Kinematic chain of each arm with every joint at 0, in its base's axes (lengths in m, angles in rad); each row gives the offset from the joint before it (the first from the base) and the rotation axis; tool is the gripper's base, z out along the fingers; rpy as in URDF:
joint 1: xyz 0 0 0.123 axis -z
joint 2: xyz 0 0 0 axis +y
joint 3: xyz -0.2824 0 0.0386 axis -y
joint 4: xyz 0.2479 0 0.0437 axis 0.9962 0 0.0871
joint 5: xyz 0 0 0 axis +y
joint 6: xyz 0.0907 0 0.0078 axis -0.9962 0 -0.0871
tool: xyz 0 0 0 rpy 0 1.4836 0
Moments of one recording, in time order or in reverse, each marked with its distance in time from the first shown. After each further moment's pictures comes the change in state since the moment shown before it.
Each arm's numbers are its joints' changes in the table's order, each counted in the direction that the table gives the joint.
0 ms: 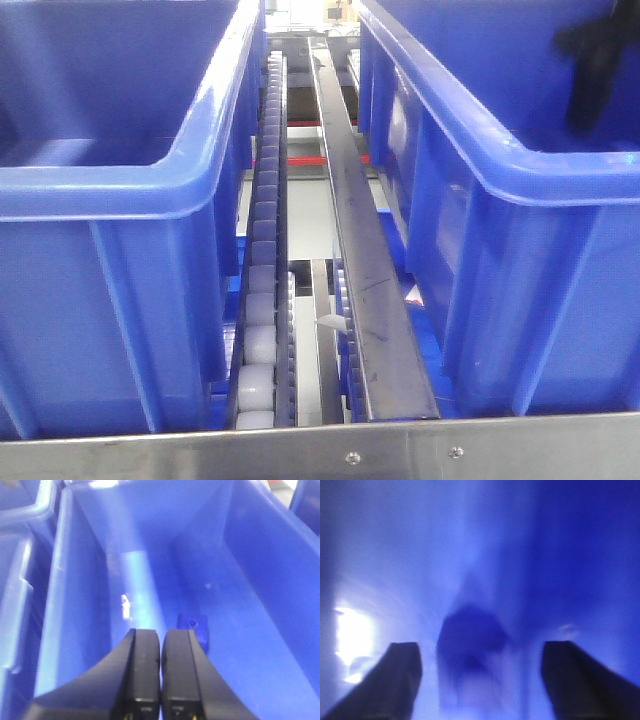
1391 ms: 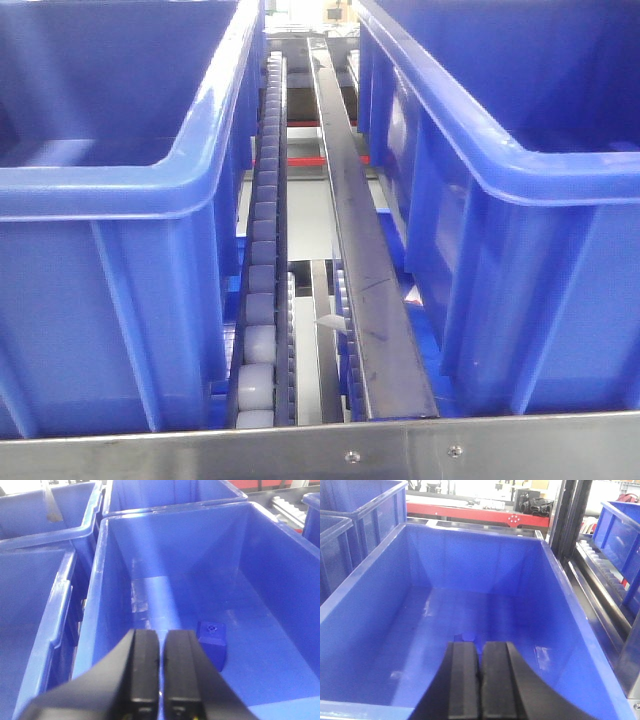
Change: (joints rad) left arm 0.000 -0.300 -0.163 0.075 0.020 0.062; right arm 0.000 -1.595 -0.898 0.000 -0.267 0.003
